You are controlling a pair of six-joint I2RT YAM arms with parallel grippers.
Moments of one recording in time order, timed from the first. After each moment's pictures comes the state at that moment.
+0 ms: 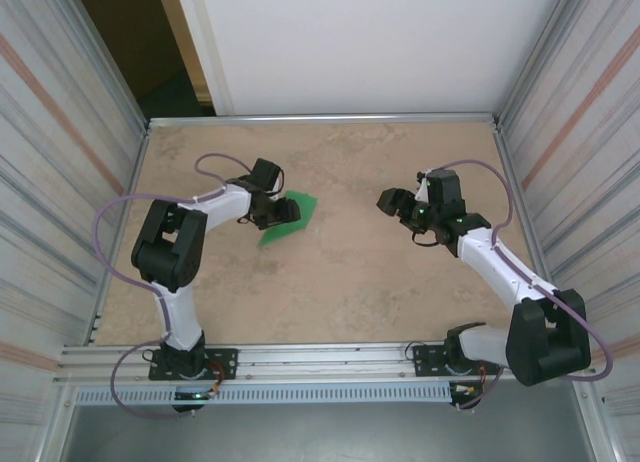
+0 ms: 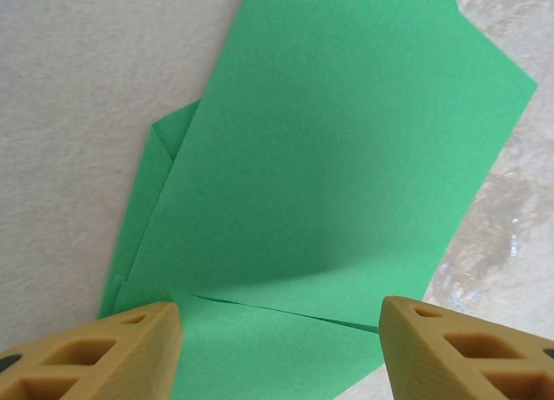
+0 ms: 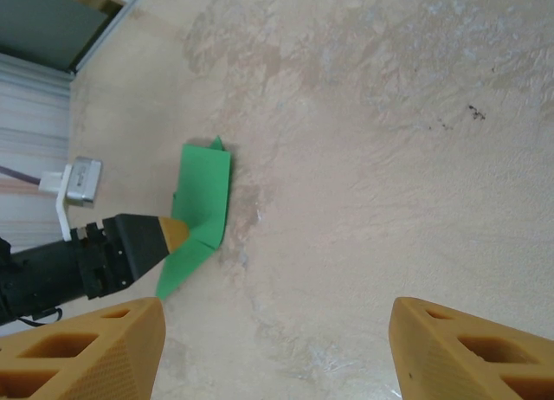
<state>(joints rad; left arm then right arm) -0.42 1.90 1.21 -0.45 0.20 -0.54 0.26 1.24 0.79 -0.24 -0.34 0.75</state>
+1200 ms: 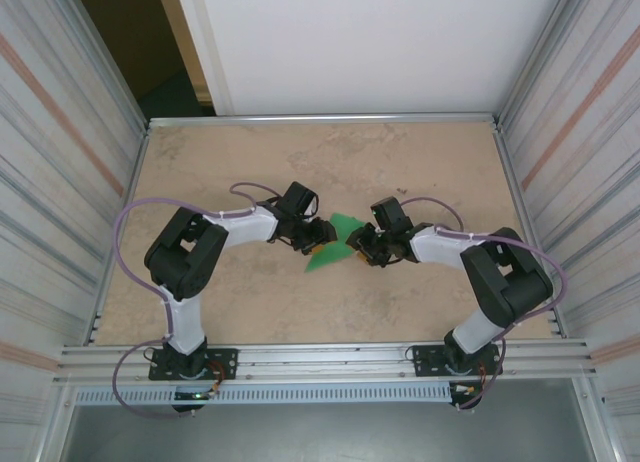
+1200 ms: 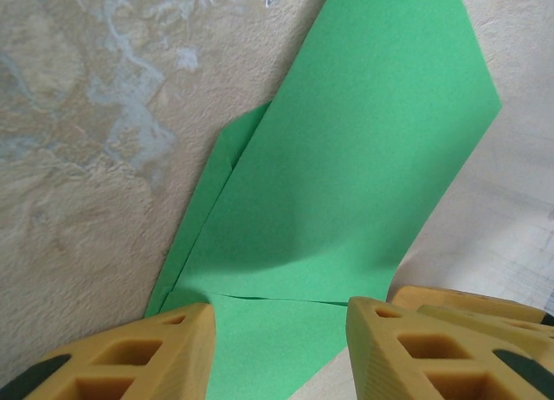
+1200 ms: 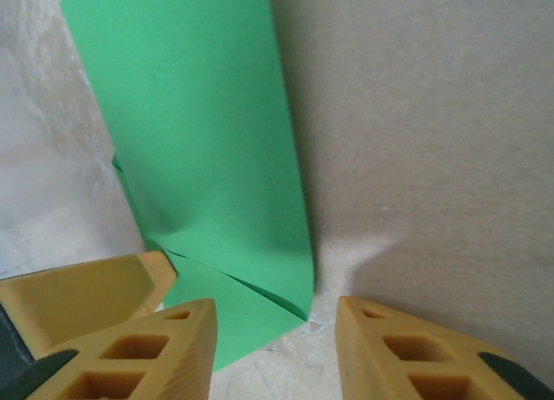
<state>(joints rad) -0.65 1.90 1.11 -0.25 0.40 -0.93 0.54 1.60 0.72 -0.07 -0.31 1.18</state>
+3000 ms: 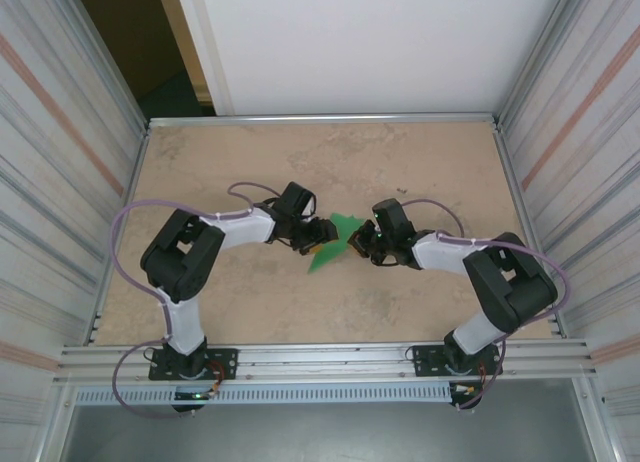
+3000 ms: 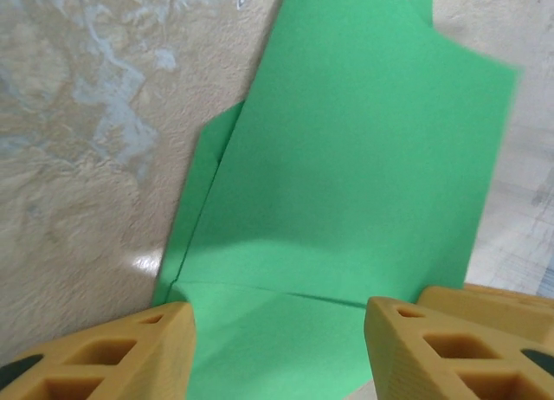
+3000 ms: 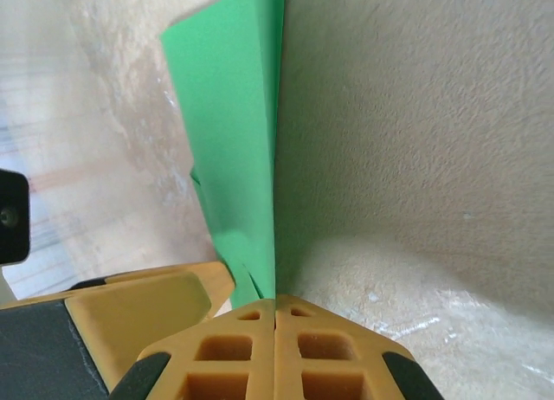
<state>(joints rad) -0.64 1.86 1.07 -0.21 0.42 -0.88 0.55 1.55 0.66 0.08 -0.27 1.27</state>
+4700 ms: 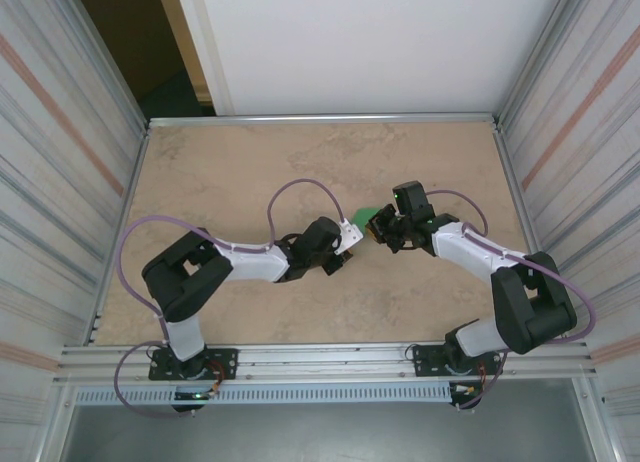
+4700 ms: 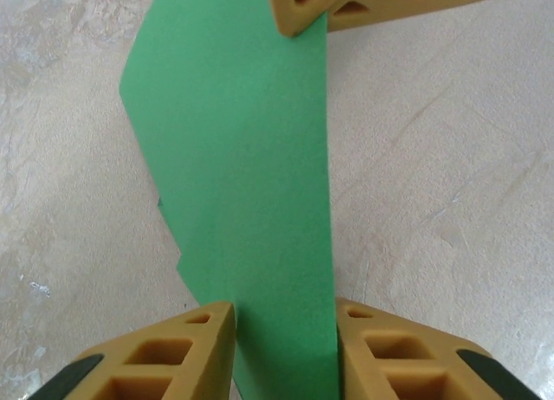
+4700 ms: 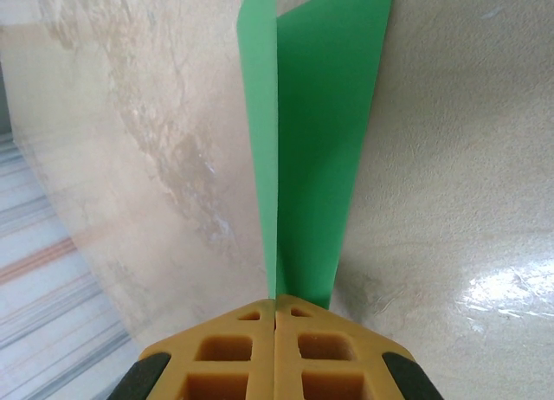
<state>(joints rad) -0.93 1.80 0.88 0.21 -0.09 0.19 0.42 1.42 0.77 -0.22 -0.29 1.31</state>
